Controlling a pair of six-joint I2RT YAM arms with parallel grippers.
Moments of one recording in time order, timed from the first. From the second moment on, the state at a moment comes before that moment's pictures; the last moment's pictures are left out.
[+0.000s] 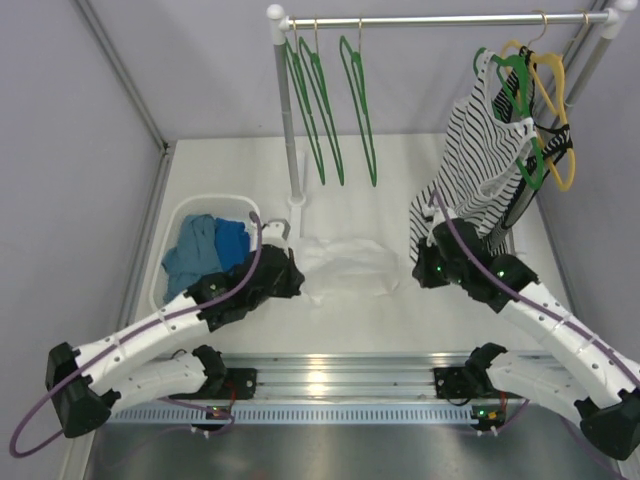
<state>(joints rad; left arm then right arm) -0.91 0.93 0.87 -0.51 -0.34 -0.68 0.63 0.92 0.99 -0.77 0.11 0.37</state>
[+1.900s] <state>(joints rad) -0.78 0.86 0.90 -0.50 -0.20 -0.69 0.62 1.00 1.10 -0.71 0.17 0.43</state>
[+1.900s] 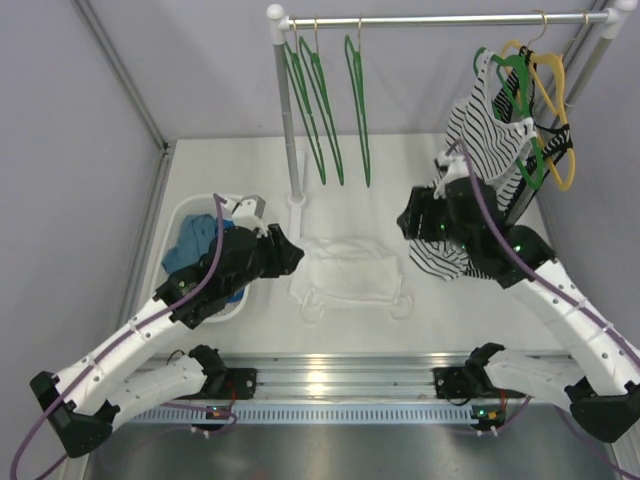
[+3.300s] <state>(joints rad) -0.78 0.85 0.90 -0.56 -0.20 -0.66 0.64 1.75 2.20 -0.69 0.27 0.12</state>
